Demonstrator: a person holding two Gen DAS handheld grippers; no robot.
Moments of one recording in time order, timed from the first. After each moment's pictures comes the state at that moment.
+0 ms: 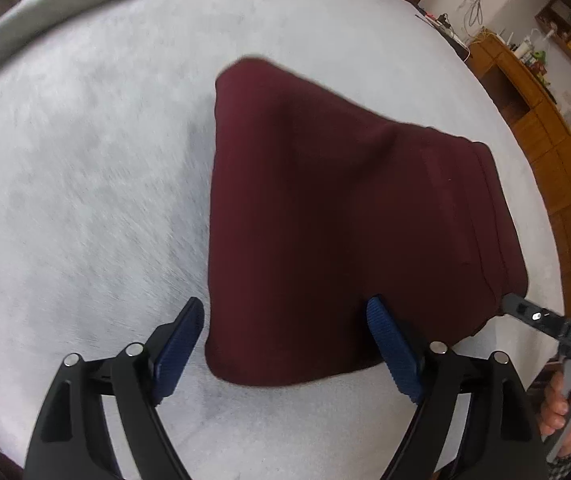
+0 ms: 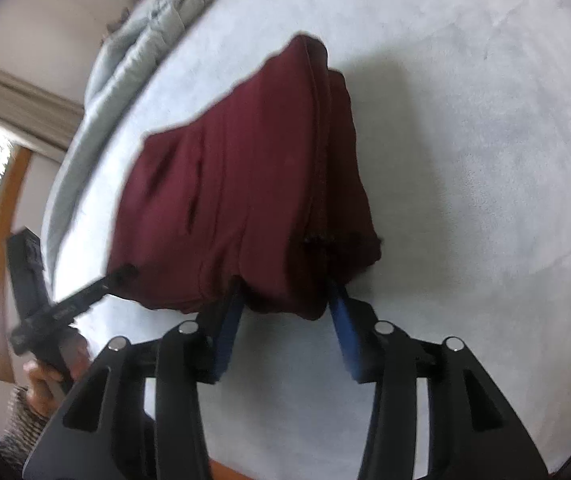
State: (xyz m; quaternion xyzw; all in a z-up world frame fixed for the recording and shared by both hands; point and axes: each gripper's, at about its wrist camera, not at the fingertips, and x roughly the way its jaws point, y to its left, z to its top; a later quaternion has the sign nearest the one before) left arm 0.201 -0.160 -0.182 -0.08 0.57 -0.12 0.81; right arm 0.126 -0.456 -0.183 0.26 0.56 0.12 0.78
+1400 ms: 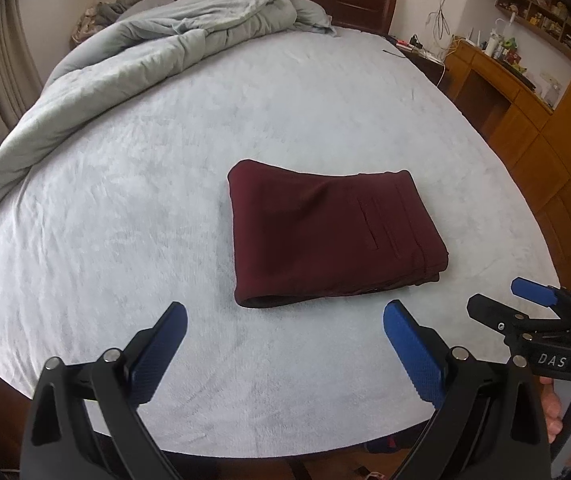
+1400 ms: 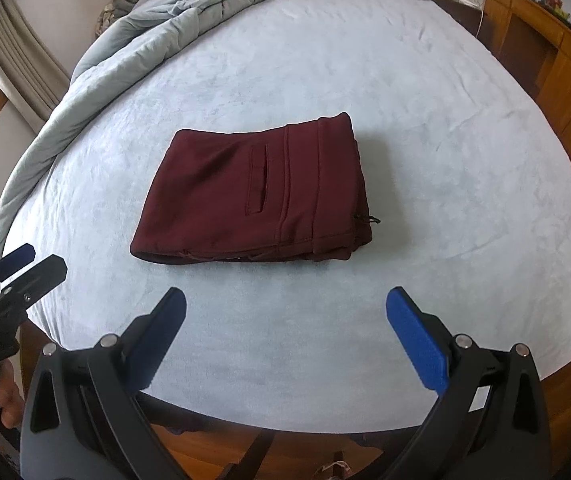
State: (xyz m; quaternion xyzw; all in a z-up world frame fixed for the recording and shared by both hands) left arm 0.108 -0.164 -0.042 -0.01 0.49 -0.10 0.86; right arm 0.069 -0.371 -0.060 0.09 0.54 0.02 0.84
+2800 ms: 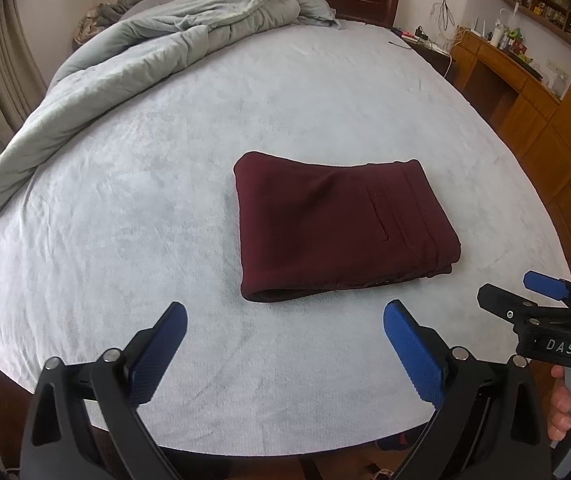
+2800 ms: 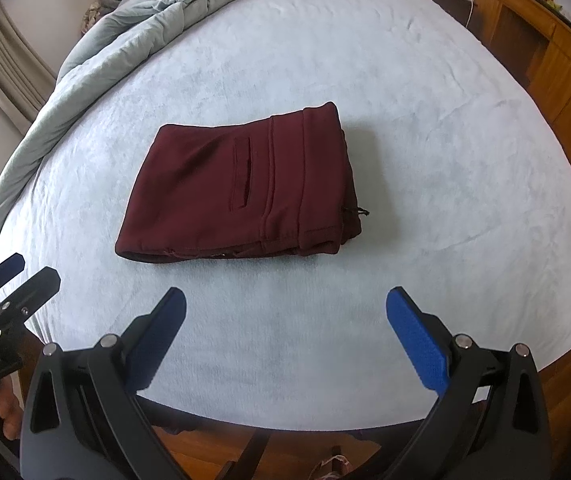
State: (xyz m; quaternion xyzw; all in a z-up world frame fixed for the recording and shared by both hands) left arm 0.106 -0.170 -0.050 0.01 0.50 -0.08 0.86; right arm 0.074 -0.379 -0.070 0.09 0.56 0.01 0.83
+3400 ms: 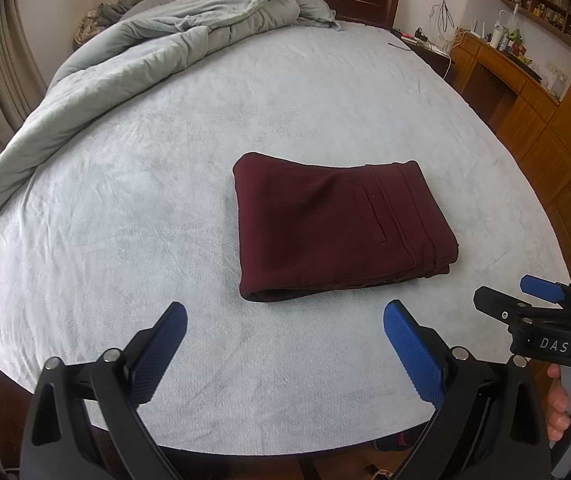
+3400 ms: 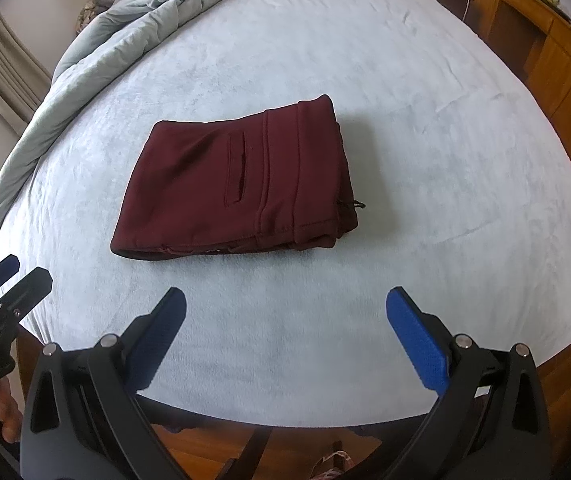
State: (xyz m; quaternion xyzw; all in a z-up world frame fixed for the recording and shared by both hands) left arm 0.105 -0.170 -0.049 0.01 0.50 -0.09 0.86; right arm 0.074 -0.381 -0.074 0.09 0.56 0.00 0.82
